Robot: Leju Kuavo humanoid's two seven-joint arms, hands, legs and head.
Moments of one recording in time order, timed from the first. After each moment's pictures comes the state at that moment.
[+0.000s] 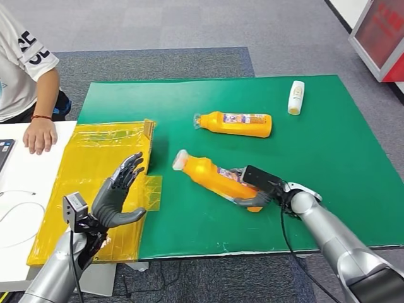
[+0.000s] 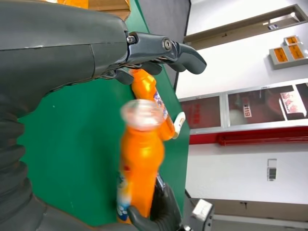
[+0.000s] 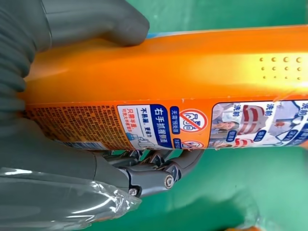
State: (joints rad) left arm -0.21 0.08 -0.29 -1.25 -0.05 -0.41 -0.61; right arm -0.62 -0.17 0.57 -0.74 0.08 0.40 -0.38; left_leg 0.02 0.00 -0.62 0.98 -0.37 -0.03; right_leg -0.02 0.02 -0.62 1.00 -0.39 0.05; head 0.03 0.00
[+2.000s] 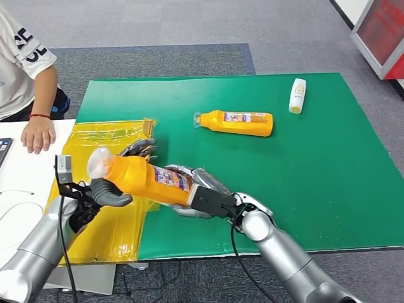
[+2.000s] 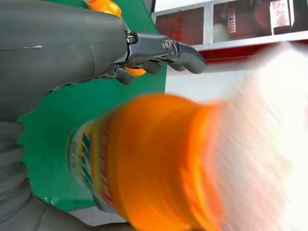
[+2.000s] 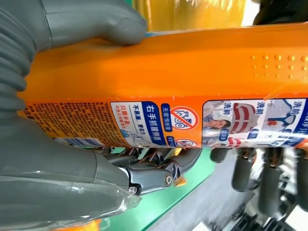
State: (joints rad) left arm -0.49 0.17 -0.44 -1.06 0.22 -0.82 -0.57; right arm -0.44 0.04 0.61 -1.24 0.15 0.17 -0.36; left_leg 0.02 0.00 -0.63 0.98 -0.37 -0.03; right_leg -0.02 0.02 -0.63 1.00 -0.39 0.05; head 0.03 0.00
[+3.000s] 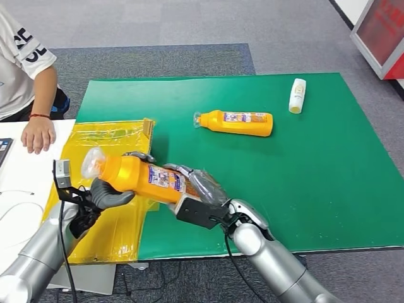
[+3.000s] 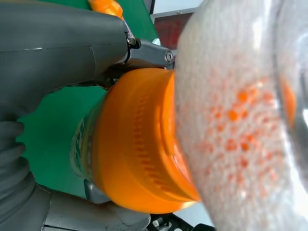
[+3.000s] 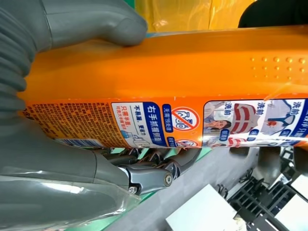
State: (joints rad) left arm -0.45 0.19 -0.44 -1.08 0.25 -0.78 -0.58; right arm -0.38 0.07 0.65 -1.31 0.29 0.01 -0.30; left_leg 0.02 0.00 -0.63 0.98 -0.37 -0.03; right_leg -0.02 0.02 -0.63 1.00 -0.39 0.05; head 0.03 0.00
